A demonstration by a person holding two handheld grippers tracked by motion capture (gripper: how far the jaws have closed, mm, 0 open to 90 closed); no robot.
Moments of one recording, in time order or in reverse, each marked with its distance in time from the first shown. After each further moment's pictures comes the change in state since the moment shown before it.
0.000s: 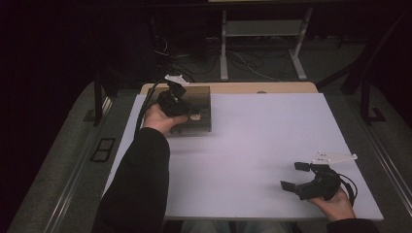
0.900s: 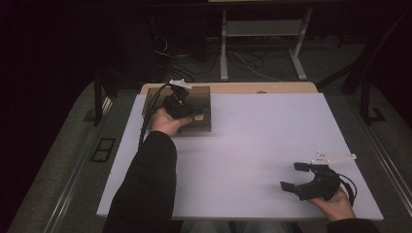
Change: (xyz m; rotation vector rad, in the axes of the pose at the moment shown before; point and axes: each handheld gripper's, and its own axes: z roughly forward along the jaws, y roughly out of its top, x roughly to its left) left arm 0.015 -0.013 0.030 -0.036 0.030 -0.071; right arm 0.000 0.000 0.001 0.006 0.003 -0.005
